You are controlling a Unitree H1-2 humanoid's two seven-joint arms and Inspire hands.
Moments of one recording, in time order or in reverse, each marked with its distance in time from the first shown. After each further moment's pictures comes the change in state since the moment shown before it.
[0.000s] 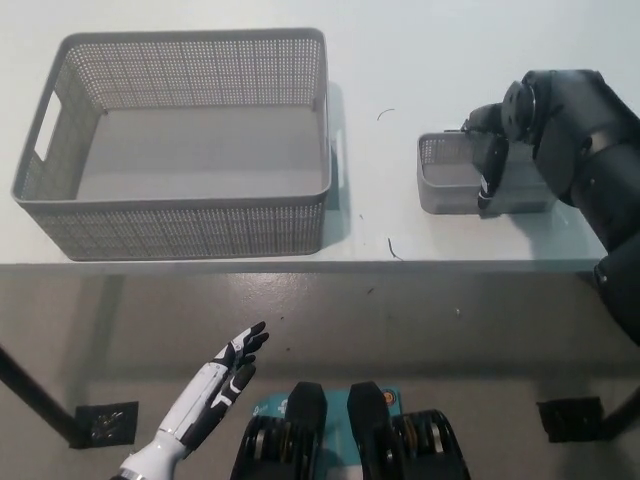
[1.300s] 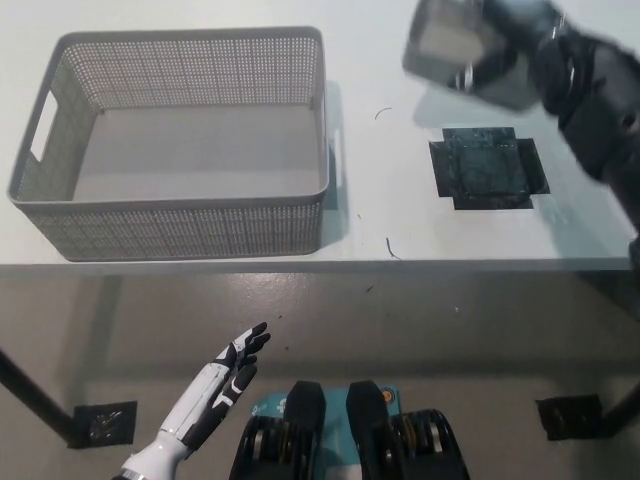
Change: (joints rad) left_arm -0.001 -0.003 0.001 0.003 0.000 0.000 -0.003; right_arm -0.060 -0.066 -0.186 -0.080 0.012 -0.180 -0.532
